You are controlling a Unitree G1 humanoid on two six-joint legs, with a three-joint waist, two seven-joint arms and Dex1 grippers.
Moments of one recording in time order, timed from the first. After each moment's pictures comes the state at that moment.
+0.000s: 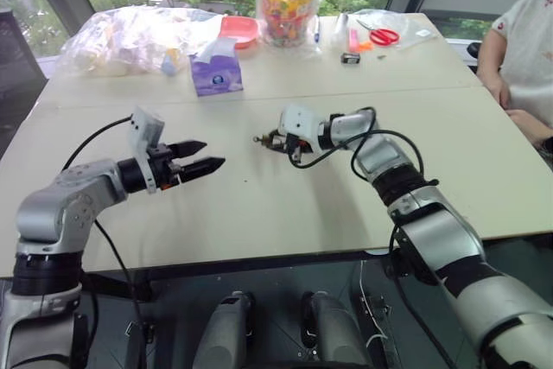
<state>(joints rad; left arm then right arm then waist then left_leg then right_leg) -0.51 0.63 0.20 -0.03 -0.75 0.83 -0.84 -0.94 -0.38 0.32 0.50 -0.12 -0.12 0.93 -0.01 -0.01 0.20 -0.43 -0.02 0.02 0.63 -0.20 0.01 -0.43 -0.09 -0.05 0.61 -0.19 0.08</state>
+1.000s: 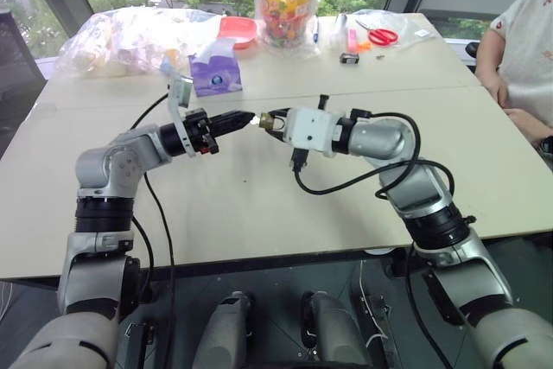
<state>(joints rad) -0.74 0.49 0.13 0.23 -0.74 0.84 -0.96 -0.76 -0.43 0.30 -0.06 -0.21 0.14 0.83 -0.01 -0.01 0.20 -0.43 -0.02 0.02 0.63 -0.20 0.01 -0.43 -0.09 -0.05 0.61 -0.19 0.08</state>
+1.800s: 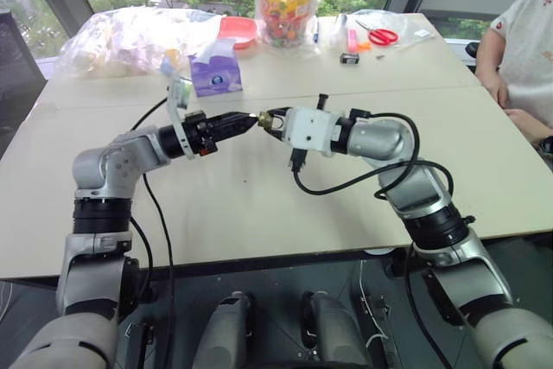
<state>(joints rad) -0.74 0.49 0.15 0.22 -0.77 0.89 -0.96 -0.76 -0.43 0.31 -0.06 -0.21 0.13 0.81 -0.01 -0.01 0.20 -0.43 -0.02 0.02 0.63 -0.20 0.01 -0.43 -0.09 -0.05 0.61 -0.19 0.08</state>
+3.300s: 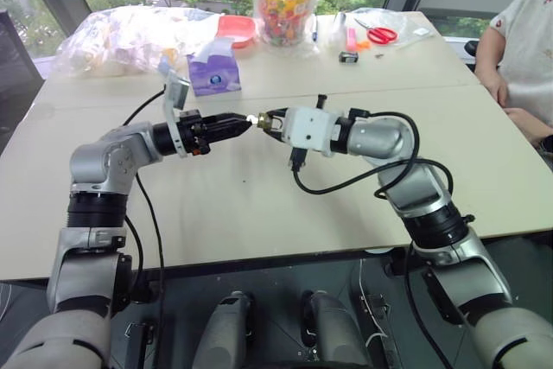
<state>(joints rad) -0.77 0.54 0.09 0.29 -0.64 0.78 -1.11 -0.77 -0.43 0.31 -0.06 -0.19 0.15 0.83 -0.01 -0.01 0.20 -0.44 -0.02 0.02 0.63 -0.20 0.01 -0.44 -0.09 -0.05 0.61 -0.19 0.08</state>
